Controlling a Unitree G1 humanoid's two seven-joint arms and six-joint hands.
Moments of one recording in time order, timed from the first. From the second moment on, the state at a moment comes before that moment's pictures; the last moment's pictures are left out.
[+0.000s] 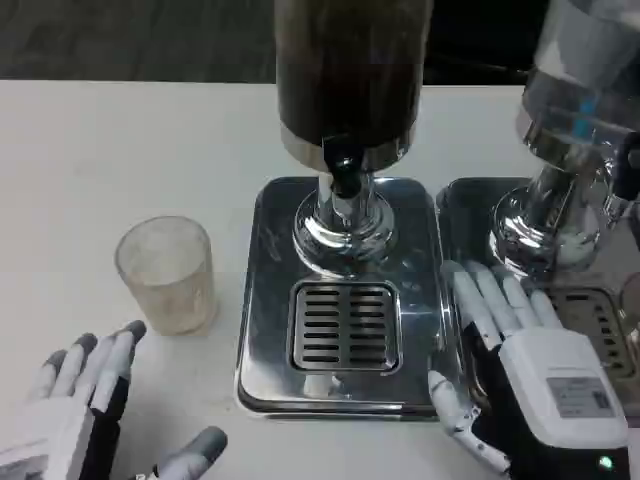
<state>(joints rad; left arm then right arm) 0.58 0.43 -0.06 -0.12 0.81 -0.20 0.40 0.35 -0.33 0.37 -0.19 -1.00 0.04 -0.36</state>
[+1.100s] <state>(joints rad) 0.51 0.46 0.11 -0.02 0.63 -0.41 0.47 0.38 -0.24 0.40 -0.20 -1.04 0.10 -0.35</state>
